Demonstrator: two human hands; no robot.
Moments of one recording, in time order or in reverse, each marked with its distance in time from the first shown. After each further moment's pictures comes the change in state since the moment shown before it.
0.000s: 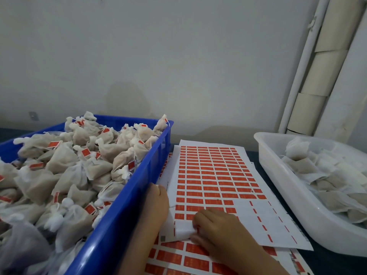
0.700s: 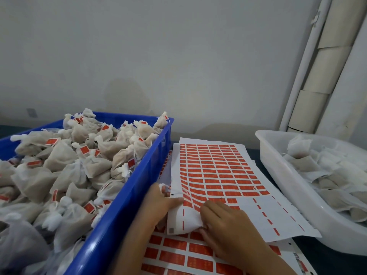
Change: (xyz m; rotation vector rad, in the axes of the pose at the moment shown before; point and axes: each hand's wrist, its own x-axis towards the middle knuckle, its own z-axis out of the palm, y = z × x) left_hand 0.006 -0.008 -0.005 -0.332 -0.174 -0.065; right_hand -0.007 0.005 -0.002 -0.030 0.150 0.038
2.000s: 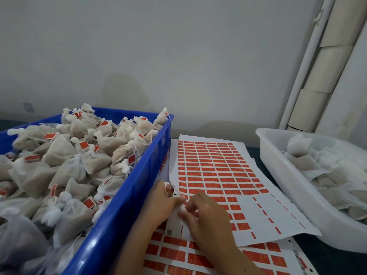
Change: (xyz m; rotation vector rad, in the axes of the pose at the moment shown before) left_hand -0.001 -0.003 0.008 0.018 0.010 0.113; right_hand 0.028 -0.029 0.033 0.222 0.129 0.397
